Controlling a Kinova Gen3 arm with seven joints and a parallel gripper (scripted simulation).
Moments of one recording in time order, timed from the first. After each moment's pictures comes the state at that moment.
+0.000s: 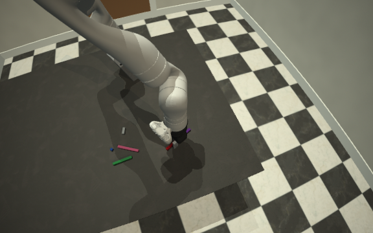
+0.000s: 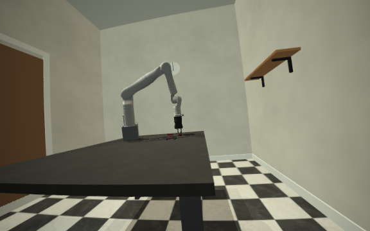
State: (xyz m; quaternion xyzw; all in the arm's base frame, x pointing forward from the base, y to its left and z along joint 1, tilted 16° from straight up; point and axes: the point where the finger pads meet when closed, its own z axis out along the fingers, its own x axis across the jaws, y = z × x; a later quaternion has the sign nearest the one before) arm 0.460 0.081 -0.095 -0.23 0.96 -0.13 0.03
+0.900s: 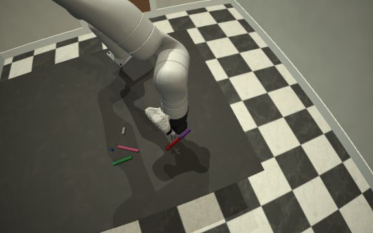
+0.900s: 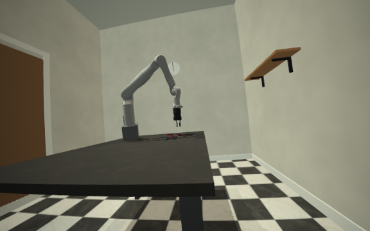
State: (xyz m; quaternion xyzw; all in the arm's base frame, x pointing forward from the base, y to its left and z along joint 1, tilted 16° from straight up) arm 0.446 0.102 -0.016 -0.23 0.96 -0.14 0.02
